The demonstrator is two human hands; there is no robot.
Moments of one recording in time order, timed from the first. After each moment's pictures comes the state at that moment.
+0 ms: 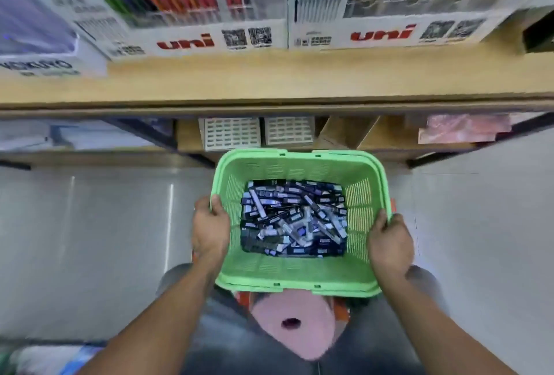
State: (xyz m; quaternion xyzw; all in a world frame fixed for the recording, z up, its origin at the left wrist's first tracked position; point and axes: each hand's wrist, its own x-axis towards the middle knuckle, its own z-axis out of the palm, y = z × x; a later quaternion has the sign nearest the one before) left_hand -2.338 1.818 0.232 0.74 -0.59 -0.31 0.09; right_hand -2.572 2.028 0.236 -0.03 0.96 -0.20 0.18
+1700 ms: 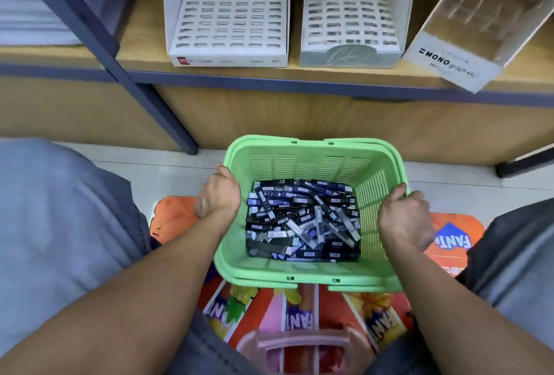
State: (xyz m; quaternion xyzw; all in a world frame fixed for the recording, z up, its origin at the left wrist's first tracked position) left_hand -2.333 1.757 -0.162 0.73 -0.63 -0.26 0.02; right_hand -2.565 1.957 -0.179 -0.04 0.99 -0.13 0.09
